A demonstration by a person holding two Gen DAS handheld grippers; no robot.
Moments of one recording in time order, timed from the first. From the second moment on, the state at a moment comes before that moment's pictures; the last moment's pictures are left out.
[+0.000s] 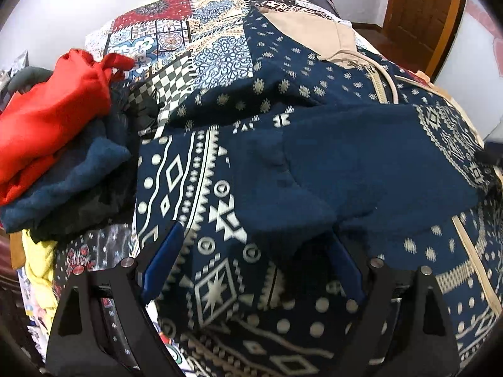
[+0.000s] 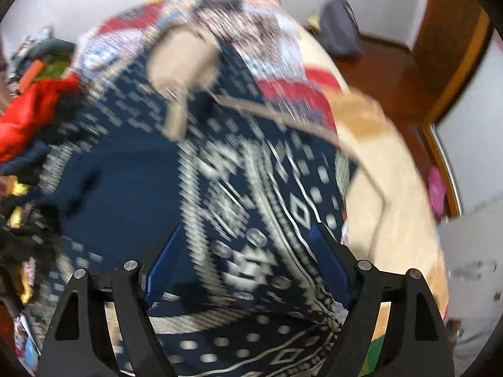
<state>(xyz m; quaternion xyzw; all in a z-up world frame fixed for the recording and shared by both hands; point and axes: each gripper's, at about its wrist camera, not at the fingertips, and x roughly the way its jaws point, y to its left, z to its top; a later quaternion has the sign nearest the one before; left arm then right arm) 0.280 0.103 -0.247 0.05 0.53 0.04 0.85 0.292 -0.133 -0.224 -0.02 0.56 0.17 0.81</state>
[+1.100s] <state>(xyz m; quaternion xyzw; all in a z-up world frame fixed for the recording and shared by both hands) 0.226 0.194 -0.244 -0.18 0.50 0.03 0.85 0.291 -0.138 -0.258 0.01 0.56 0.17 0.81</state>
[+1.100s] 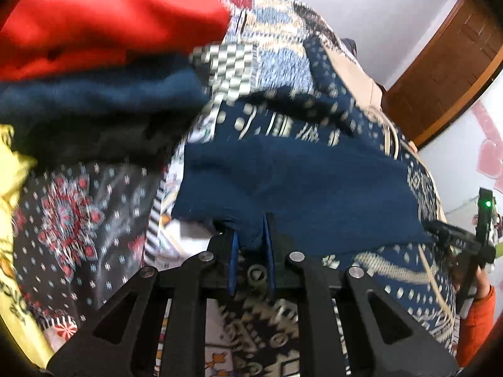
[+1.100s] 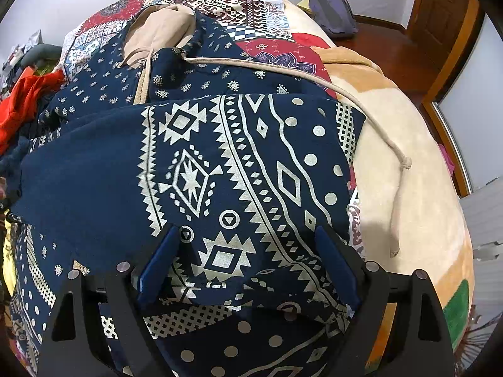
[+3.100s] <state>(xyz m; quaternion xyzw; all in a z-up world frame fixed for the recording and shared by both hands) 0.521 0.121 -0.246 -0.06 0.49 0.02 0.87 0.513 -0.029 -0.258 0.01 0.53 0.19 0.82</state>
